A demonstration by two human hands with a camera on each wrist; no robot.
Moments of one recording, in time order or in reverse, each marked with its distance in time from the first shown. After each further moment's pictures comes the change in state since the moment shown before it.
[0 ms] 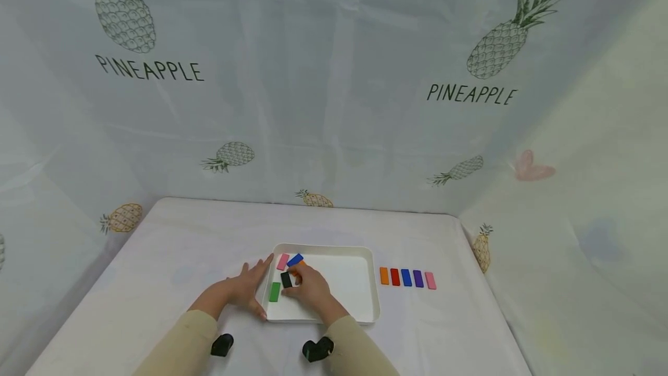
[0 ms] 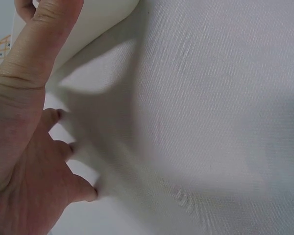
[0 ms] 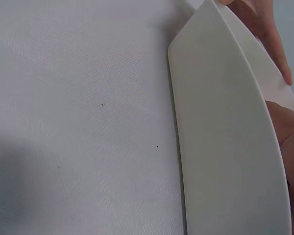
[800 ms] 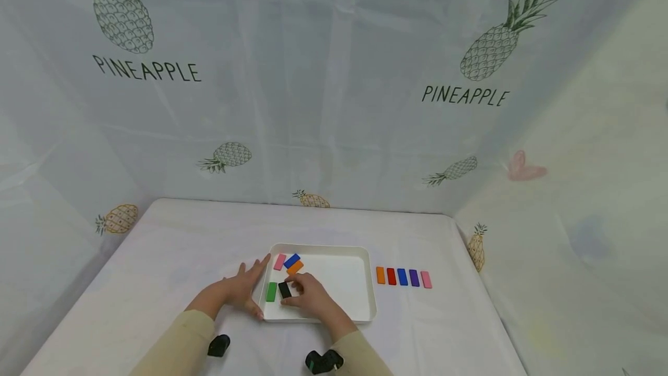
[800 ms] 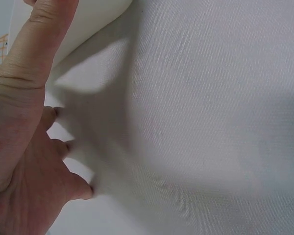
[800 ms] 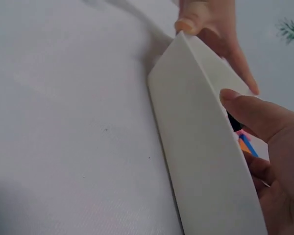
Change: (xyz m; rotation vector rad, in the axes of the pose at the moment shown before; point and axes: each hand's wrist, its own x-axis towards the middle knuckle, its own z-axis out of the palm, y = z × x) left_hand -0.006 0.005 -0.002 -0.018 0.002 -0.008; right_hand -0.029 0.002 -0.011 0.197 -0.080 -0.061
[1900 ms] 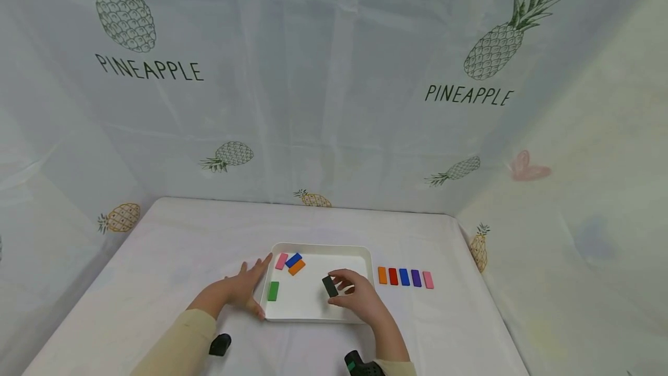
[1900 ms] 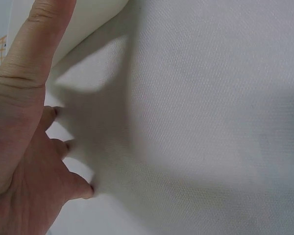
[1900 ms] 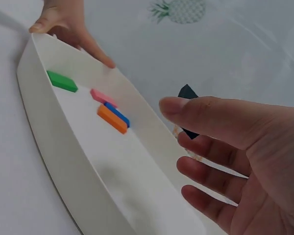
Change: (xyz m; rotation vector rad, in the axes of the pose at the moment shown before) left_hand 0.002 -0.003 0.004 0.015 0.019 -0.026; right_hand -0.064 0.011 -0.084 0.128 0.120 -0.006
